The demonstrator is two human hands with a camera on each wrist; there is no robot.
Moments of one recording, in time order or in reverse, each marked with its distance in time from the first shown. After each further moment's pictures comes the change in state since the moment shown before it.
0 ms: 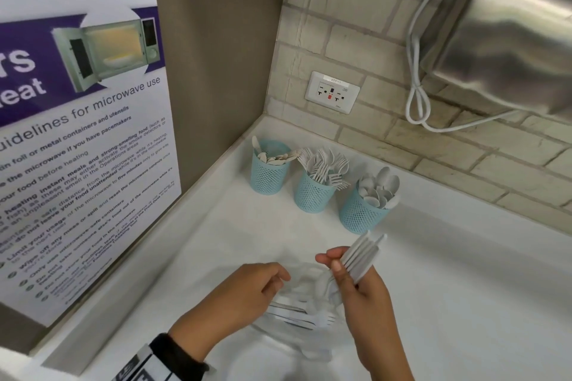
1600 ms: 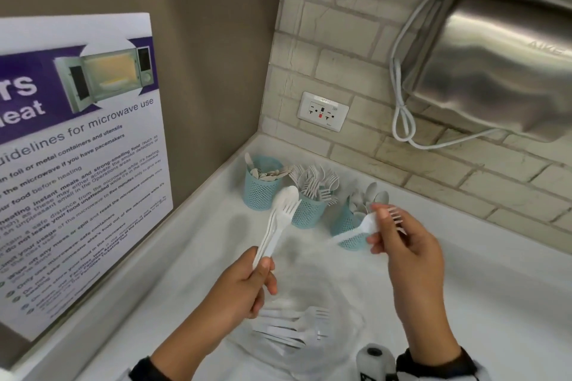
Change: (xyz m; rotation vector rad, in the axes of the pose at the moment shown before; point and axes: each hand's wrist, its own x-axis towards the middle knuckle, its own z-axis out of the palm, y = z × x) left_hand -0.014 0.050 -0.016 -0.712 0.196 -0.166; right_hand 0.056 -0.046 -0.052 0.100 0.283 -0.216
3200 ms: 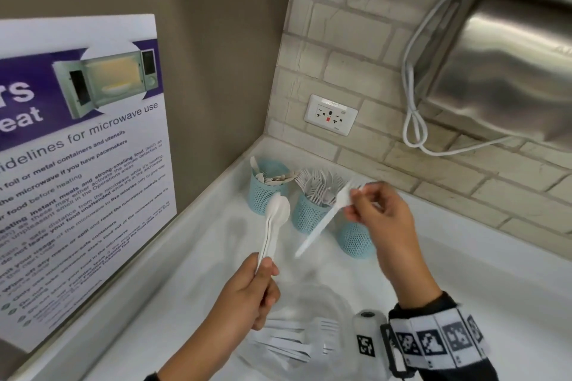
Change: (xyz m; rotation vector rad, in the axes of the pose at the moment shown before) left_hand 0.007 -0.005 0.005 -0.208 0.062 -0.037; right_hand 0.055 0.008 0.042 0.124 -0.178 0.073
